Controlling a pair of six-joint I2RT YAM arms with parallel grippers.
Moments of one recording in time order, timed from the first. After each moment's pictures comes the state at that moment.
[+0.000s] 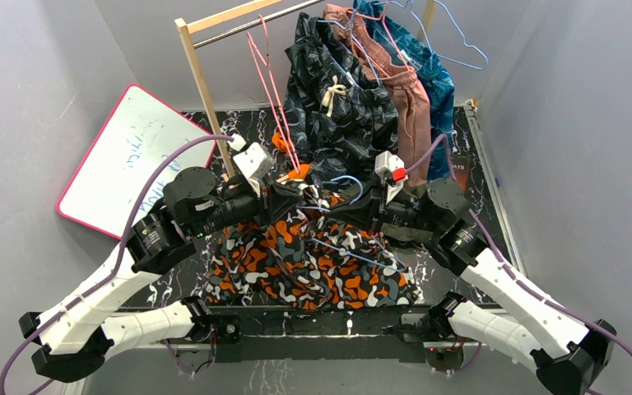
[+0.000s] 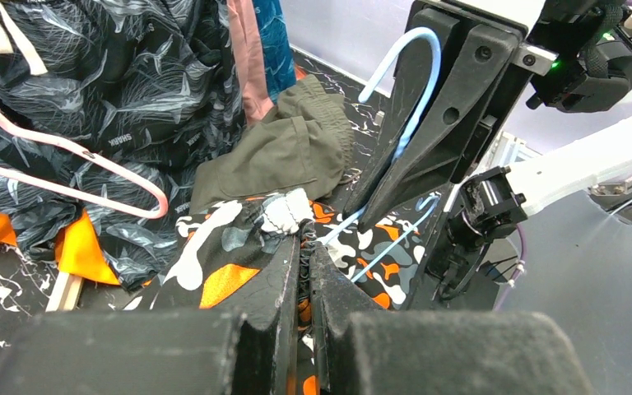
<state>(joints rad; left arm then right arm) -0.92 0.91 1.24 -0.48 0.14 -0.12 0.73 0.83 0.79 0.16 -0.68 0.21</state>
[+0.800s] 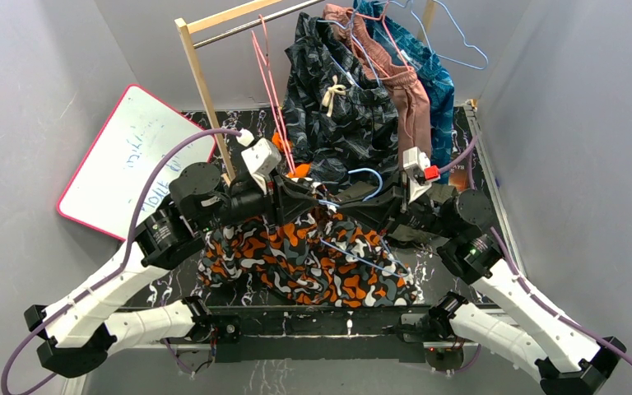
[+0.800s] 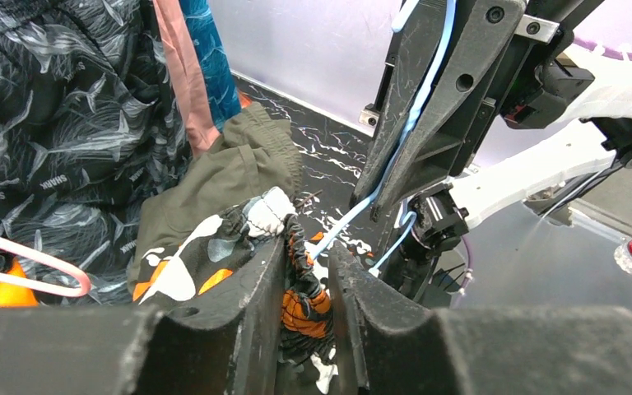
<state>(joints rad) -0.92 0.95 1.24 -0.36 0.25 -0.17 0.74 0.74 0.81 0.26 -0.65 0.38</state>
